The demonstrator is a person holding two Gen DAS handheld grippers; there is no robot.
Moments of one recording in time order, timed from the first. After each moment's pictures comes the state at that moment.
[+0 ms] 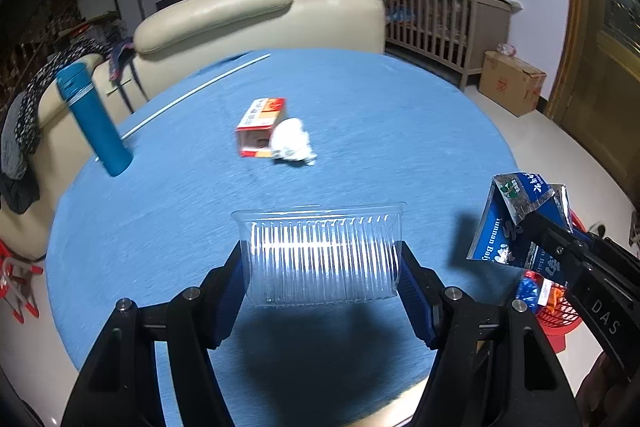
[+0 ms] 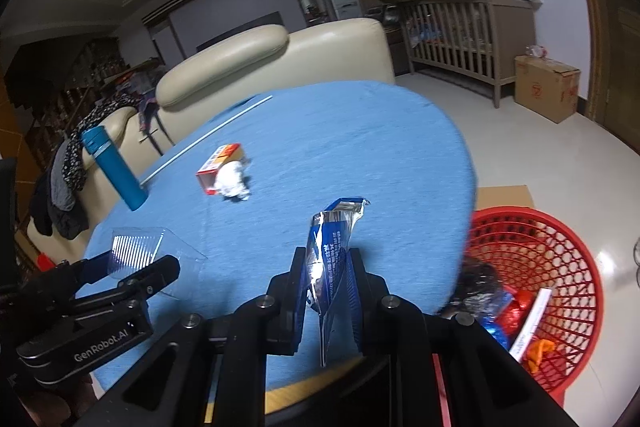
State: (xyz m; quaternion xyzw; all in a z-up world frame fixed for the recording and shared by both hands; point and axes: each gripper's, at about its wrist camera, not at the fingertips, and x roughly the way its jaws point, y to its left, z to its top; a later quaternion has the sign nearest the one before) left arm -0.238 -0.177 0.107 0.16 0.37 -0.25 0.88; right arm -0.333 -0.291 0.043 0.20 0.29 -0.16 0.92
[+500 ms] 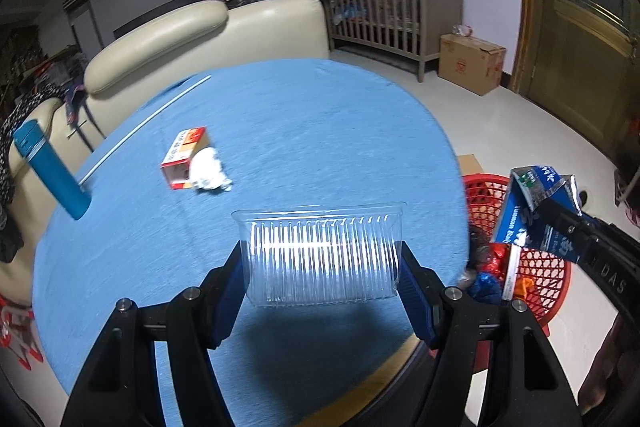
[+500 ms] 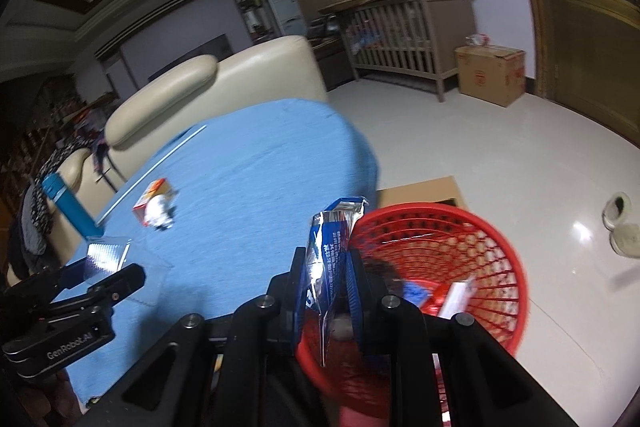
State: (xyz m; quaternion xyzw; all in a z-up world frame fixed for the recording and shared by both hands) left arm -0.274 -0.246 0.108 0.21 0.35 -0.31 0.86; right arm -0.406 -0.369 0.038 0.24 0.27 -0.25 0.90
